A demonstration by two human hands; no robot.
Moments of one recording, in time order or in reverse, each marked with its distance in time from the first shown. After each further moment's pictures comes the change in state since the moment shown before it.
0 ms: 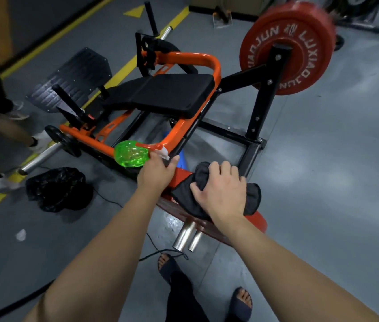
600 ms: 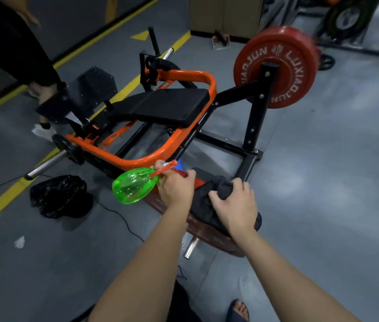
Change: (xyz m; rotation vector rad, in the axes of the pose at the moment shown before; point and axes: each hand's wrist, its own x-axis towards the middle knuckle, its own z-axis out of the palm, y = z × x) left_hand -0.080 0.053 0.048 -0.140 0.234 -0.150; right_hand -0.038 0.066 -0.008 0.396 -0.127 0.326
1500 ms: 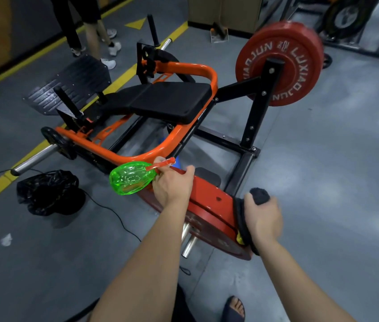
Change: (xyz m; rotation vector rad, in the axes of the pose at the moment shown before) left_hand 0.035 -0.015 -0.004 0.156 -0.042 -0.020; right_hand 0.012 0.026 0.000 0.223 0.086 0.544
